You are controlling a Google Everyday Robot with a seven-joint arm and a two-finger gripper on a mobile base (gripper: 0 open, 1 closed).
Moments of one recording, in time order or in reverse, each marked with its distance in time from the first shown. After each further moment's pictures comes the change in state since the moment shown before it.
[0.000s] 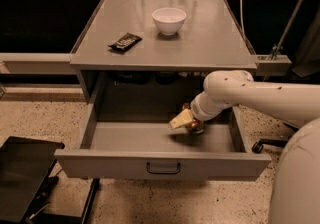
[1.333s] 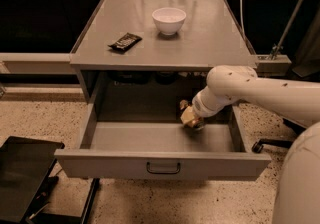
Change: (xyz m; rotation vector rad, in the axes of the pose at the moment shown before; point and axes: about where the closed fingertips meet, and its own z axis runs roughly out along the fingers) arm -0.007 0.000 -0.010 -0.023 0.000 -0.006
